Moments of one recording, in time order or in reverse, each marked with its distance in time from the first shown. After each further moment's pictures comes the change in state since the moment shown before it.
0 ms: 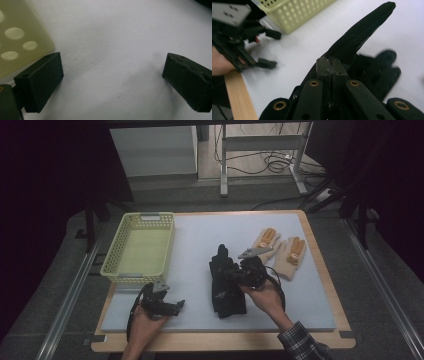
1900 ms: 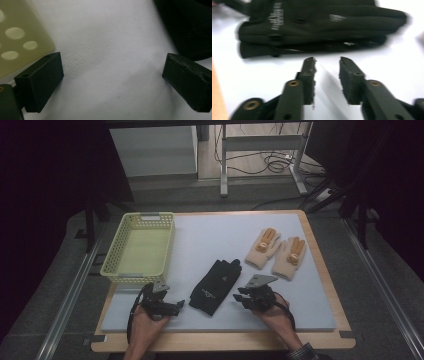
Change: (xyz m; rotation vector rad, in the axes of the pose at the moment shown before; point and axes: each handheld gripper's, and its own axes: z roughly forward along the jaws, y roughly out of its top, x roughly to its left) left arm 0.000 0.000 0.000 -0.002 0.001 -0.005; right arm -0.009 -0.081 0.006 0.023 -0.102 -0.183
